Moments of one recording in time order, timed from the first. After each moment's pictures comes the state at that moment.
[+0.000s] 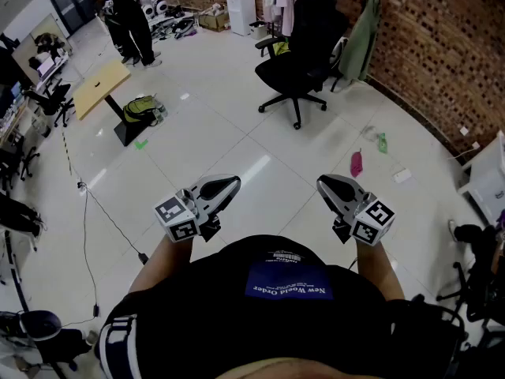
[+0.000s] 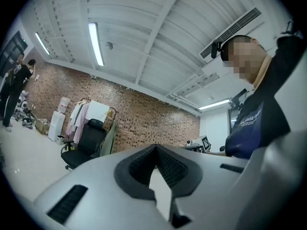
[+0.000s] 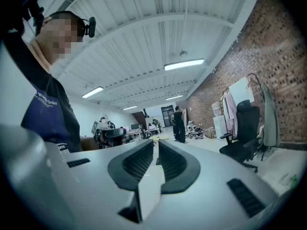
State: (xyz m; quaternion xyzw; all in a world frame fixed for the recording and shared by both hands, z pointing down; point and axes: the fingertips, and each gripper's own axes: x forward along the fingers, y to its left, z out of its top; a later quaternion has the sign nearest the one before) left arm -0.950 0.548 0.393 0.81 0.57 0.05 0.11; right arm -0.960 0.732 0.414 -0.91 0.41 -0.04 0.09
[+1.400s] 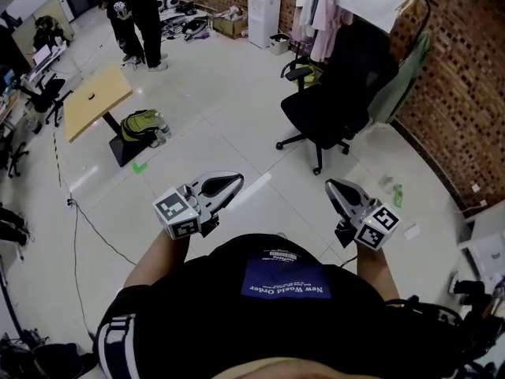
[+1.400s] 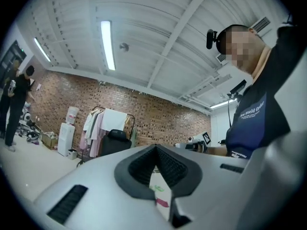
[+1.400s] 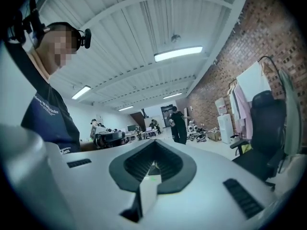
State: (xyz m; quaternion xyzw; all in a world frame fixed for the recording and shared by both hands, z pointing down) left arm -0.525 0.418 0.392 0.83 0.55 0.02 0.08; right arm -0.527 0.618 0.406 -0.90 0.42 -0.05 0.11
